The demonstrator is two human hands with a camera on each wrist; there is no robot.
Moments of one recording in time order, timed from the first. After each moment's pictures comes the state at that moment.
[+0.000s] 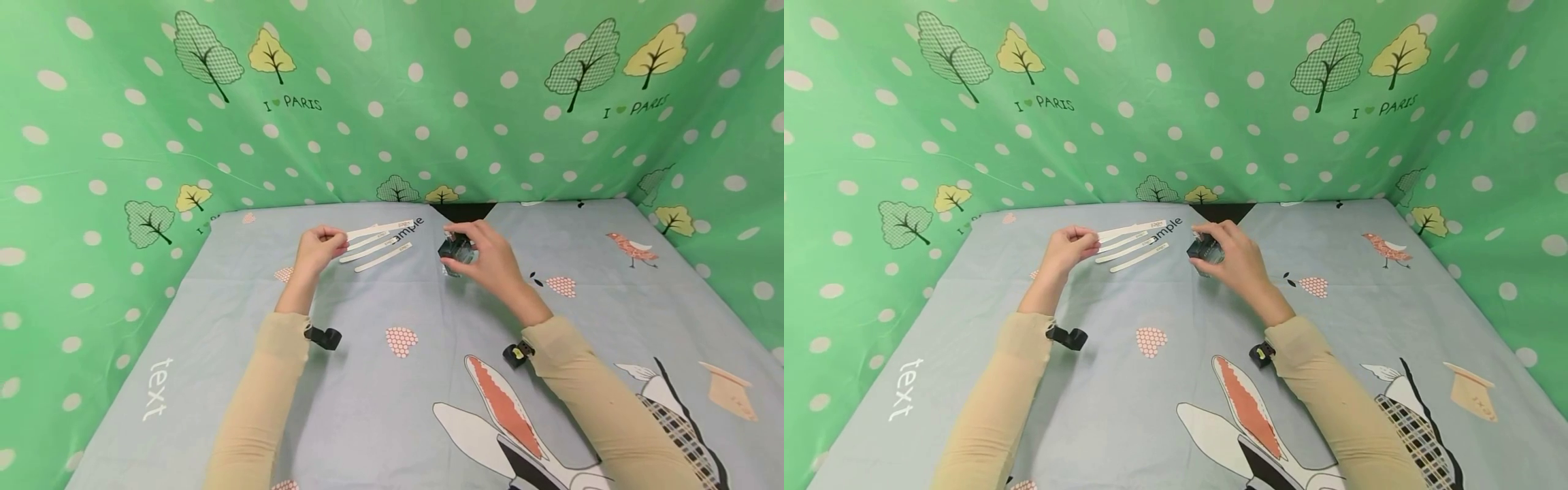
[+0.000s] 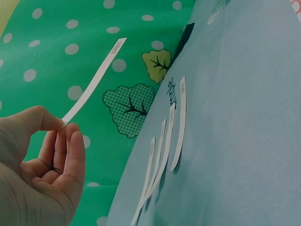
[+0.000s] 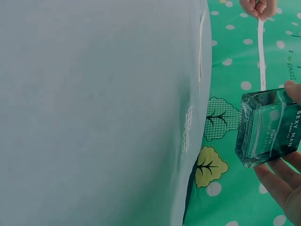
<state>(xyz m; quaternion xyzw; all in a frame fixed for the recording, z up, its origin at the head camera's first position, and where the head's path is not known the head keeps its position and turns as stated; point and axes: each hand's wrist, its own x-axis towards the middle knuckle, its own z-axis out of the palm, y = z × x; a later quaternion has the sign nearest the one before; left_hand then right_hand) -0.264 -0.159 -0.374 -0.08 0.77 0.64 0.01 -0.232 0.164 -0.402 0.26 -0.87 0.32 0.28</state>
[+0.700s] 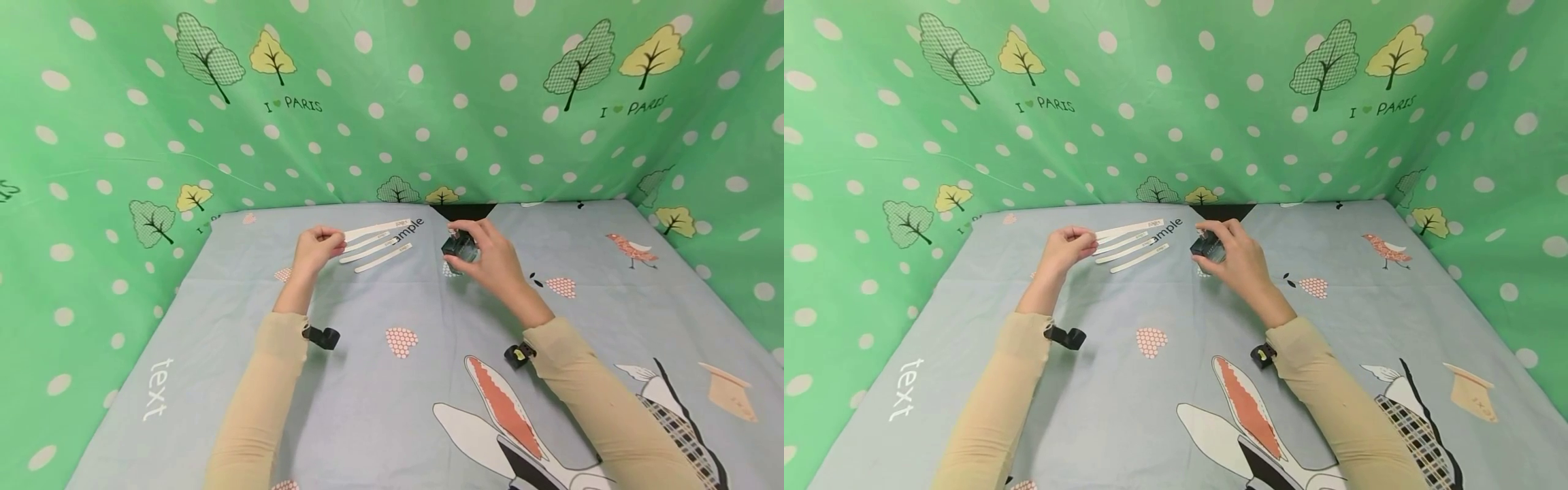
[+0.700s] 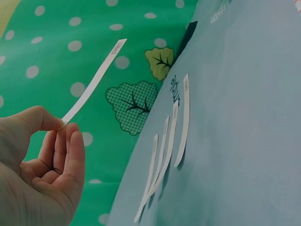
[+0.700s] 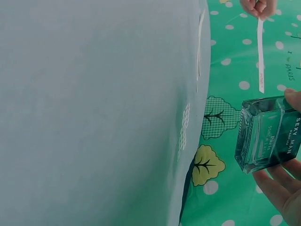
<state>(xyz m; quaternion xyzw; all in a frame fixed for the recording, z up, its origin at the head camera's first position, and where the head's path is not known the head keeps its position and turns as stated) -0.265 -0.163 -0.374 -0.08 0.77 0.63 0.00 -0.230 0.166 -0.399 0.23 -0.88 0.31 0.27</state>
